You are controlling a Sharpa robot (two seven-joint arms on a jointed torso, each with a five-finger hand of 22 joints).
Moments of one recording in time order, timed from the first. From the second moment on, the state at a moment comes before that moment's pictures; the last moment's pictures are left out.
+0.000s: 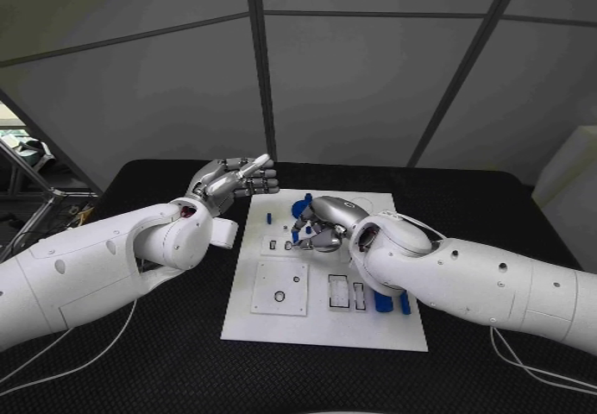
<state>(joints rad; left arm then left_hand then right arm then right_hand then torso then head) 1.12 -0.84 0.10 1.48 -0.04 -0.27 0.35 1.30 0.00 0.11 0.10 0.06 0.81 0.21 0.26 0.07 0.94 0.18 0.20 0.07 1.05 0.14 0.08 0.09 0.19 0.84 0.25 0.32 0.10 1.11 -0.55 0.02 1.46 -1.49 -0.35 -0.24 1.27 -0.01 0.24 -0.08 0.21 1.14 0.09 0.09 0.08 1.46 0.00 1.39 1.31 1.46 -0.07 1.48 1.31 0.02 1.47 0.04 1.56 1.31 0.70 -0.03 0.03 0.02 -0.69</state>
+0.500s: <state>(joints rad) 1.12 -0.84 0.10 1.48 -0.04 -0.27 0.35 1.30 0.00 0.11 0.10 0.06 0.81 0.21 0.26 0.07 0.94 0.18 0.20 0.07 1.05 0.14 0.08 0.09 0.19 0.84 0.25 0.32 0.10 1.10 -0.51 0.02 1.41 -1.55 -0.35 -0.28 1.27 -0.01 0.24 -0.08 0.22 1.14 0.09 0.08 0.08 1.46 0.00 1.39 1.31 1.46 -0.07 1.48 1.31 0.02 1.47 0.04 1.56 1.31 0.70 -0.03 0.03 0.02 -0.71</state>
